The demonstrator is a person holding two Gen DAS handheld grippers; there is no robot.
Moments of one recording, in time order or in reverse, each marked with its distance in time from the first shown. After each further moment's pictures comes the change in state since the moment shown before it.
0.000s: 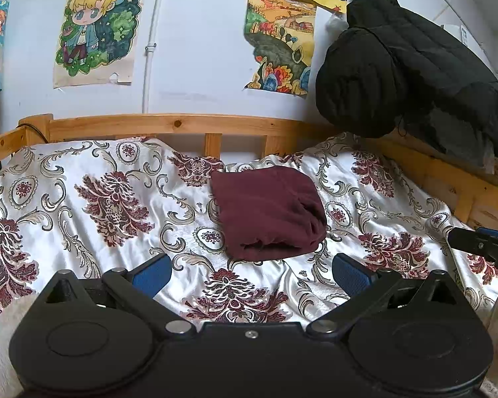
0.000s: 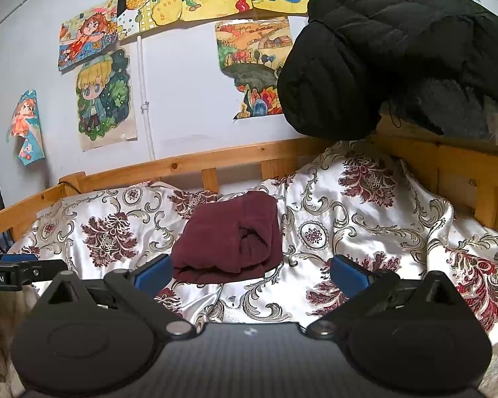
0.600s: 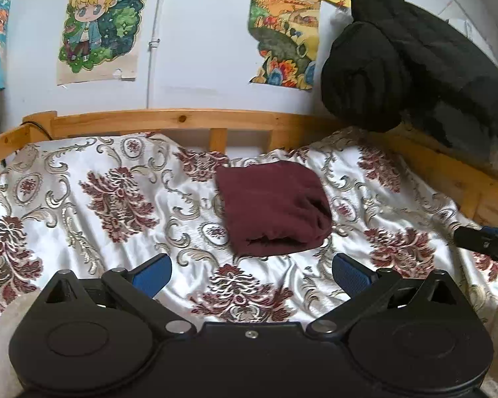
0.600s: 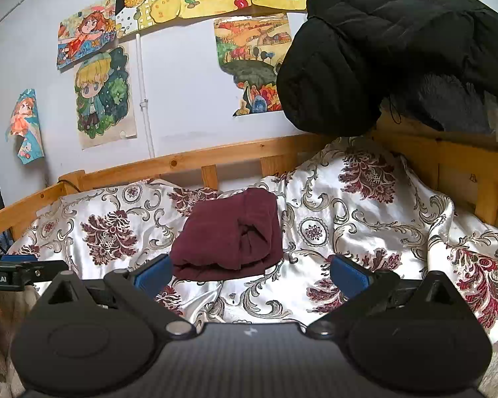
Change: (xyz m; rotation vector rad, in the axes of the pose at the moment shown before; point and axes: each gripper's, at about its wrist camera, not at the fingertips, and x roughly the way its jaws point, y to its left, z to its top) left arm 0.004 0.001 -0.004 0.008 0.026 0.032; right arm 0.003 0.000 -0.002 0.002 0.010 -0.001
